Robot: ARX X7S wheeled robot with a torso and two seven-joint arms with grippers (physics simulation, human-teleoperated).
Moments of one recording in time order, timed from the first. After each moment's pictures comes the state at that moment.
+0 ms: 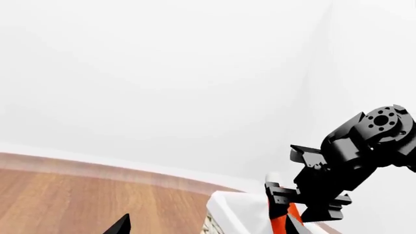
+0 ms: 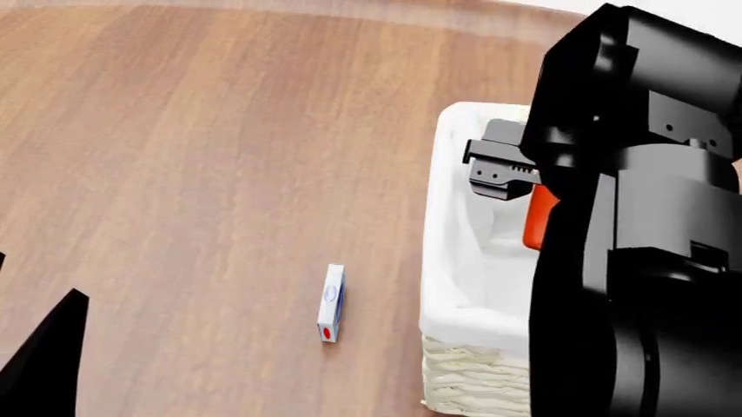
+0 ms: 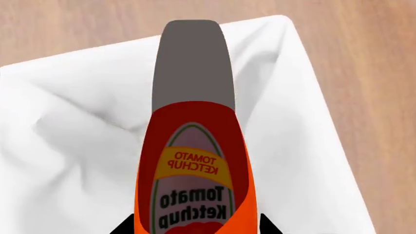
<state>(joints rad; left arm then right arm) 0.00 -0.57 0.00 0.69 -0.94 -0.17 0.02 1.71 0.09 0.31 1.30 0.03 1.22 0.49</state>
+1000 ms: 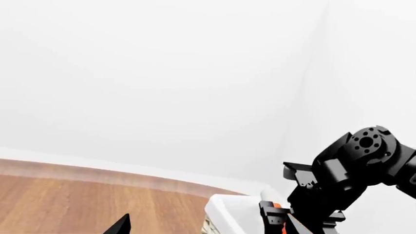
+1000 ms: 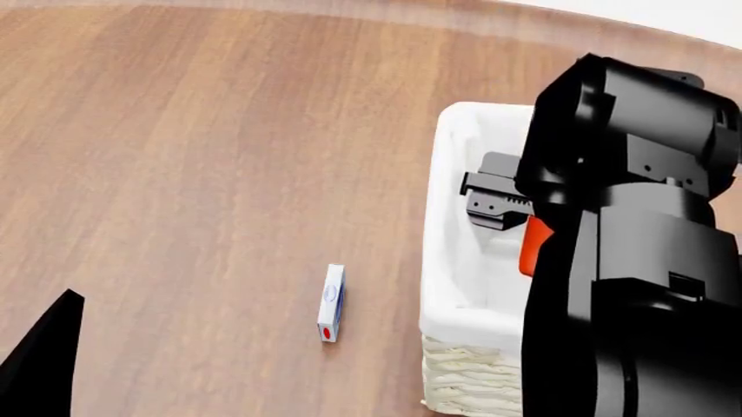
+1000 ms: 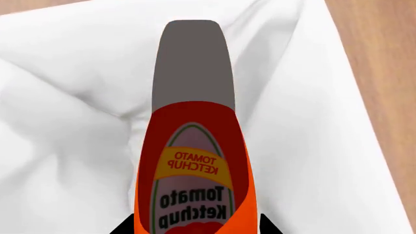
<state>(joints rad) 0.00 -0.59 -0.01 0.72 -0.95 -0.17 0.00 1.64 0.09 0.29 1.30 0.02 1.18 0.46</state>
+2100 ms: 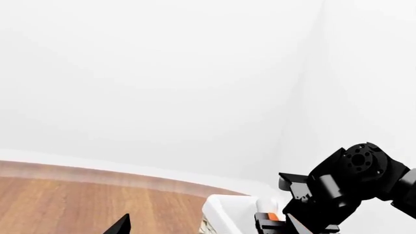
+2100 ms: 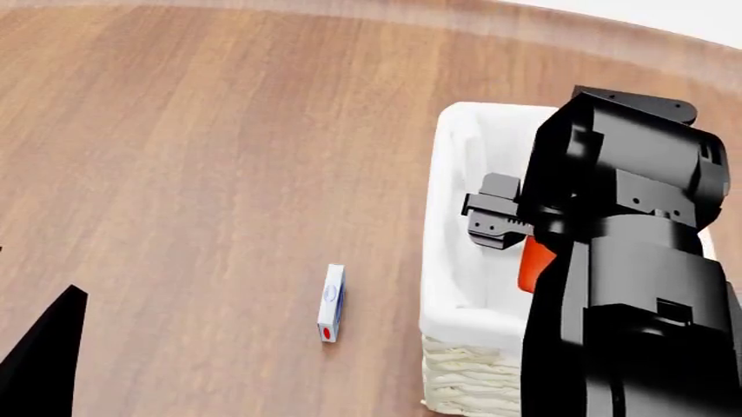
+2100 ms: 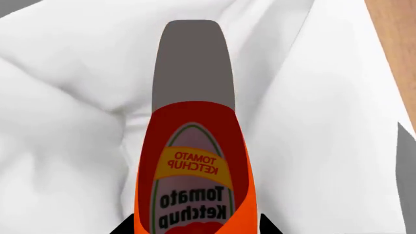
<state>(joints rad) -0.02 -0.61 0.00 0.73 -0.97 -0.18 -0.02 1.58 0.09 0.26 1.30 0.03 1.12 0.41</state>
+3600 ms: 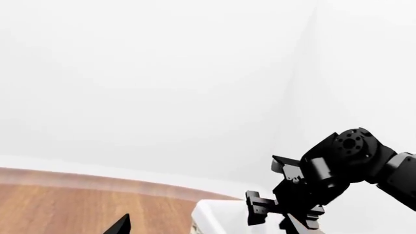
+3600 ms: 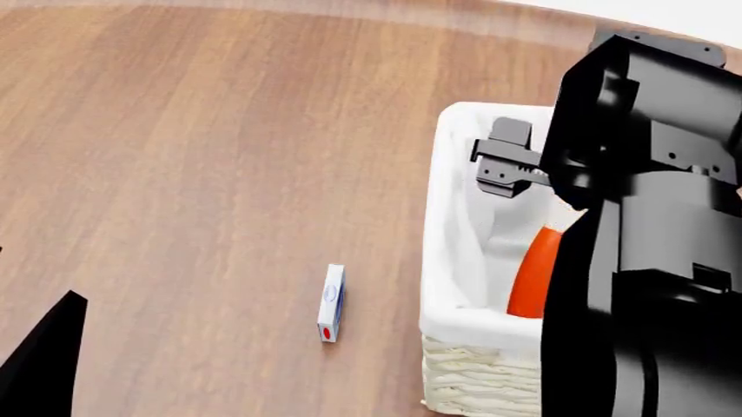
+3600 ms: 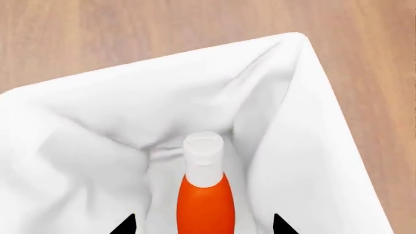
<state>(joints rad) -0.01 -0.62 0.01 0.77 -0.99 -0.17 -0.04 1.67 0.11 0.26 1.30 0.02 1.13 0.35</state>
